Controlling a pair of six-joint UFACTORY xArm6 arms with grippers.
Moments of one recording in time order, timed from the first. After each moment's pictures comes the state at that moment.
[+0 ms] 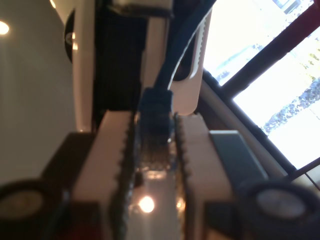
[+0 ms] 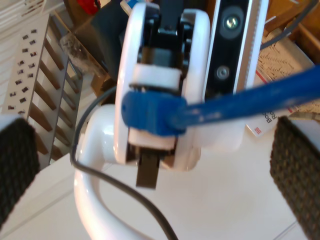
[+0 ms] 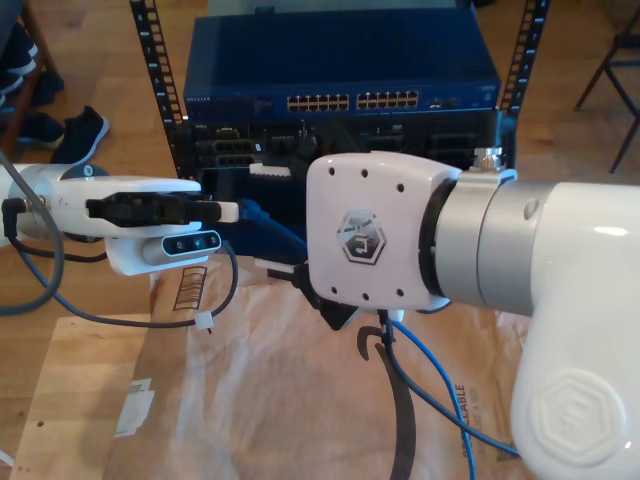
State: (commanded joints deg) left arm 19.2 8.7 -60.4 -75.5 133.3 -92.4; right arm 50.4 -42.5 -29.7 44.1 6.8 73.0
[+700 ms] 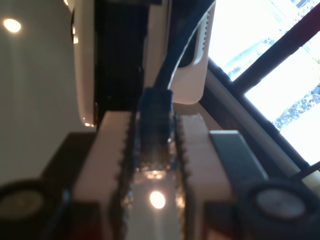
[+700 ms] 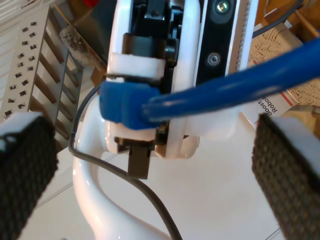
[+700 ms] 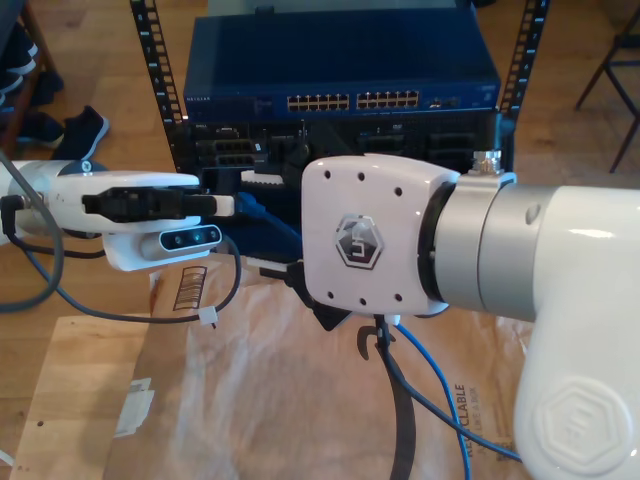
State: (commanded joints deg) left arm 19.1 8.9 -60.5 -76.1 134.6 -92.3; right arm 50.6 -42.9 -29.6 44.2 6.0 73.1
